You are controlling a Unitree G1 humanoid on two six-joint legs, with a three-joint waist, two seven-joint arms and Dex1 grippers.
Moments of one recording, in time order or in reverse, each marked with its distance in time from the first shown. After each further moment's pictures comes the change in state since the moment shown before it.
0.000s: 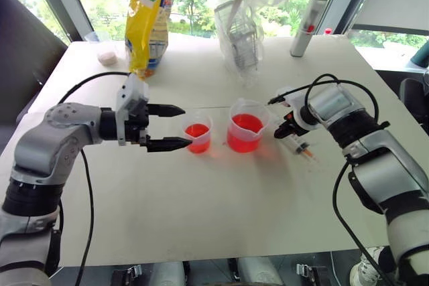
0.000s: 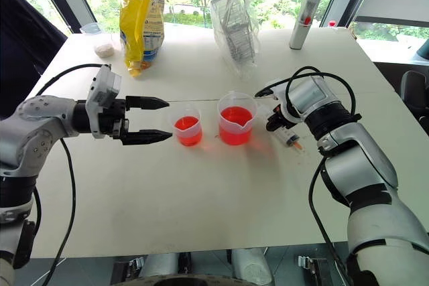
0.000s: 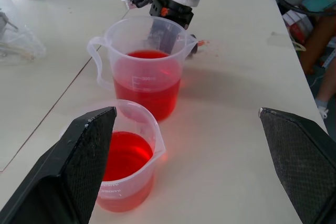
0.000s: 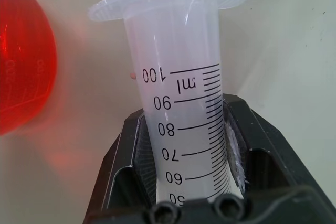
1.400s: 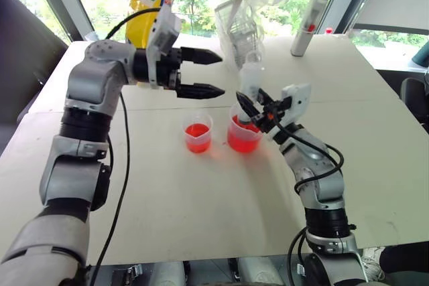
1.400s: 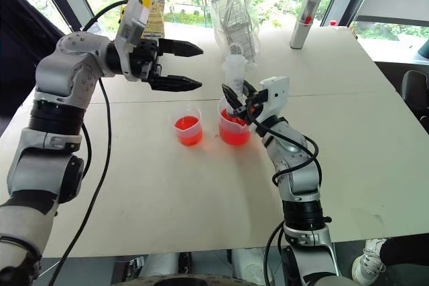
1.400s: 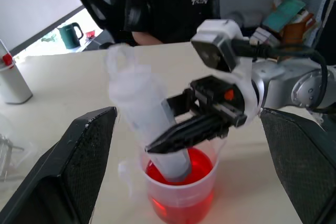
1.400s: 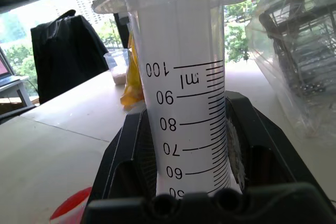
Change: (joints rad) left arm -0.548 -0.283 -0.124 0.589 0.196 -0.248 -0.212; right arm 0.724 0.501 -0.589 -0.782 0.178 -0.894 -0.502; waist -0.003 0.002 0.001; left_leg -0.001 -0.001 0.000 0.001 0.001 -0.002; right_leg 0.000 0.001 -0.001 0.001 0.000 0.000
